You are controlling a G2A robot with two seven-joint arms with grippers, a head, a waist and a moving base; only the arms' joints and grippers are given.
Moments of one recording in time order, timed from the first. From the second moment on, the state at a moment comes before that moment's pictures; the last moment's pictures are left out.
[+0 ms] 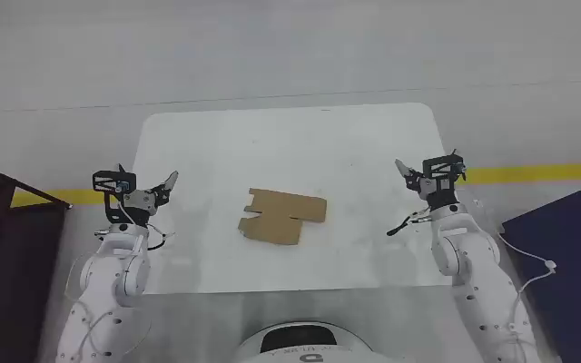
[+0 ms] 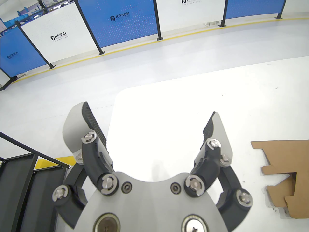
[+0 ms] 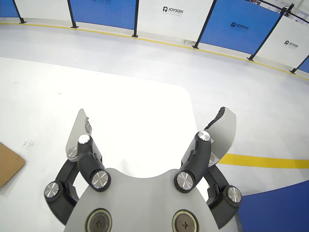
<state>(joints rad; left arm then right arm) 1.73 -1.15 -1.60 -1.80 1.33 0.00 0.00 -1.73 -1.15 1.57 -1.82 -1.37 -0.02 -0.01</state>
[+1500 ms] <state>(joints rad) 1.73 -1.15 -1.60 -1.80 1.33 0.00 0.00 -1.70 -1.16 1.02 -1.92 -2.55 -0.42 0.18</state>
